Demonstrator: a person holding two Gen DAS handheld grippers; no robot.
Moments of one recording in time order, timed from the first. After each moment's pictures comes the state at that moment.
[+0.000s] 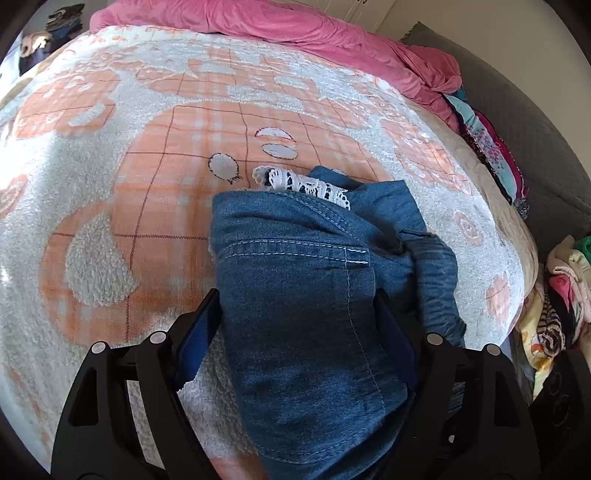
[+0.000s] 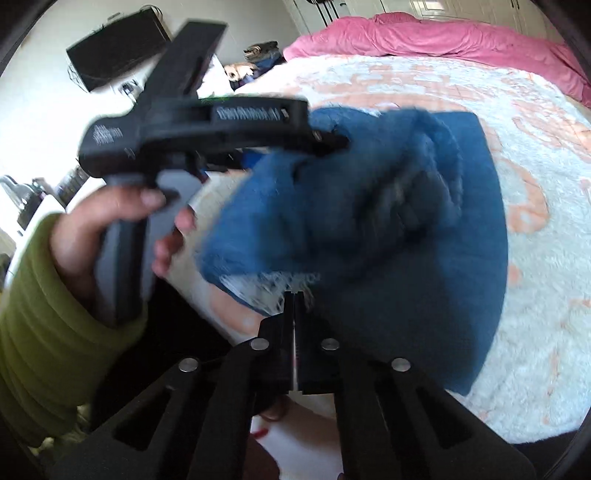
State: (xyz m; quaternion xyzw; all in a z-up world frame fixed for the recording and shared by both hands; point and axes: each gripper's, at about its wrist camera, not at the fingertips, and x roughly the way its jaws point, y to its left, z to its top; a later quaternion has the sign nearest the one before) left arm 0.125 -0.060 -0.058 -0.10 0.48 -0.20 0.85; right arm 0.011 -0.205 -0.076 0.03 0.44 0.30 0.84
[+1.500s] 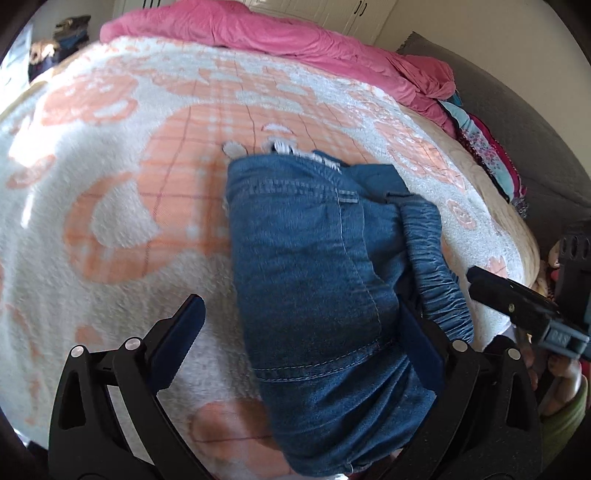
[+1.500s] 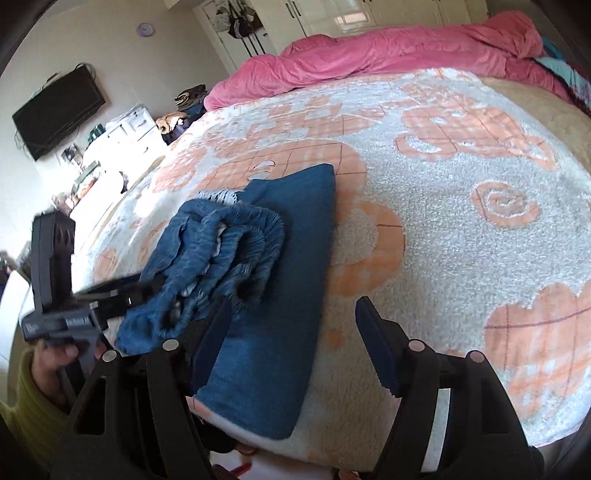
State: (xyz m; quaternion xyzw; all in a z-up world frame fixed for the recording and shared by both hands) left arm 0.080 -0.051 -0.064 -0.10 0.46 -0.20 0.86; right arm 0.074 -0.301 -0.051 0.11 0.41 0.19 0.89
